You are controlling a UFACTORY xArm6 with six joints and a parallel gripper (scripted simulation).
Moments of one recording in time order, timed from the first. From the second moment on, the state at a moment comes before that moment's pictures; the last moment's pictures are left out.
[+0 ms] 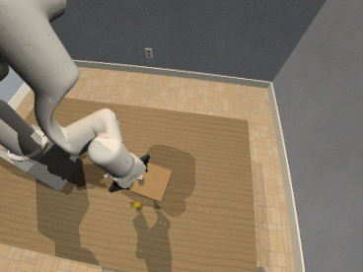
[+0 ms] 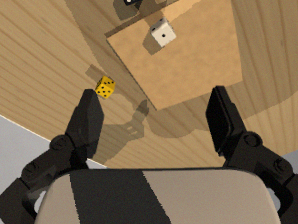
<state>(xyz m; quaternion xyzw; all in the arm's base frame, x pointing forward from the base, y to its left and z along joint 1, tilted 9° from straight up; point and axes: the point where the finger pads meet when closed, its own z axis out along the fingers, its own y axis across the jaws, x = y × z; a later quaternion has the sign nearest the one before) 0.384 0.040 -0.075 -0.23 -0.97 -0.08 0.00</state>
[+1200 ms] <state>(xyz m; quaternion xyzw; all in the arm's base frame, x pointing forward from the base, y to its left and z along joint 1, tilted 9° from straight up) 0.400 0.002 -0.088 -0.72 -0.69 -0.07 0.04</state>
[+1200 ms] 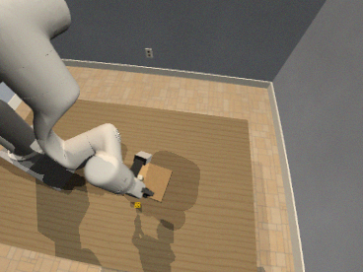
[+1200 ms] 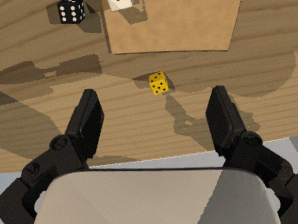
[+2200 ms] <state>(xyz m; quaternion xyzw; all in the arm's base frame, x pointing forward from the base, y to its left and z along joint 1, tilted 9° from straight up) 0.409 -0.032 -0.099 -0.95 -0.30 -0.05 0.07</state>
